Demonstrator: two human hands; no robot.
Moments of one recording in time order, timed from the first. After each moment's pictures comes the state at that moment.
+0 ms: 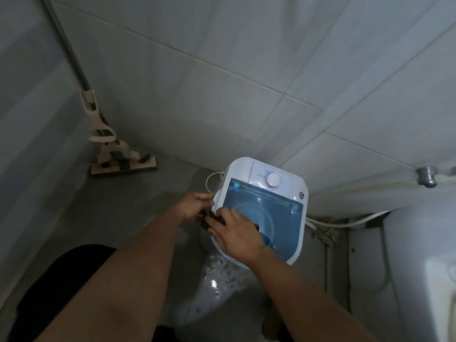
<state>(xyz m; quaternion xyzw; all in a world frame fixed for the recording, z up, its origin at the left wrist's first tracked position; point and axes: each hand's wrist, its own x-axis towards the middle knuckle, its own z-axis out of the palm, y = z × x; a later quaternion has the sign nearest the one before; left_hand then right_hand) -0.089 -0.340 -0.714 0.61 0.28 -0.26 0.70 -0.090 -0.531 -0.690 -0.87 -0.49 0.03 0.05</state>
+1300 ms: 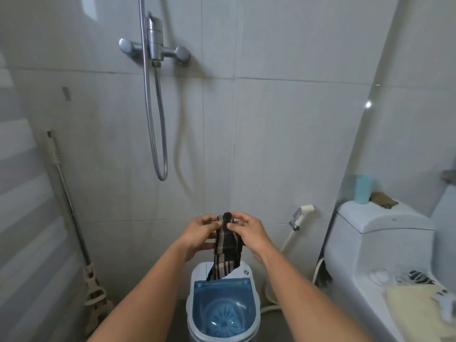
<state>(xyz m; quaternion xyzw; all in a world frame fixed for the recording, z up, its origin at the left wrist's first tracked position) -0.145 -0.459 -0.331 0.70 0.03 -0.08 0.71 -0.125 -0.629 -0.341 -0.74 -0.06 0.05 0.67</state>
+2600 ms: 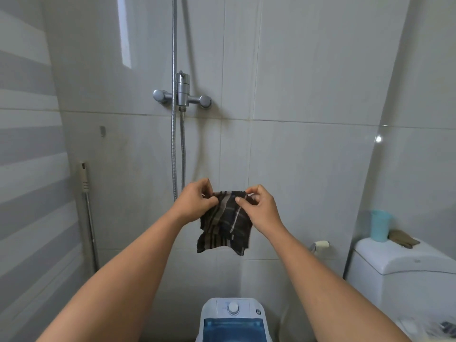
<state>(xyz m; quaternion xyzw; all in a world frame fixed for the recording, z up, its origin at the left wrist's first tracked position) -0.138 -0.398 -0.172 0.88 -0.08 0.22 0.41 -0.109 -0.603 -0.201 -0.77 -0.15 -0.16 0.60</state>
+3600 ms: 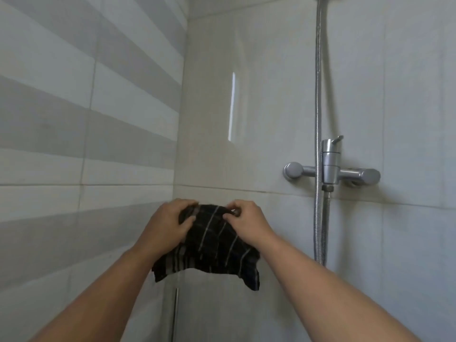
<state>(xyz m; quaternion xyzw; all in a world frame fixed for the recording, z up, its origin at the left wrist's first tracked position) -0.064 -0.004 -0.077 0.85 -0.01 0.49 0.18 0.056 -0.188 -0.051 -0.78 -0.41 -0.17 0.45</state>
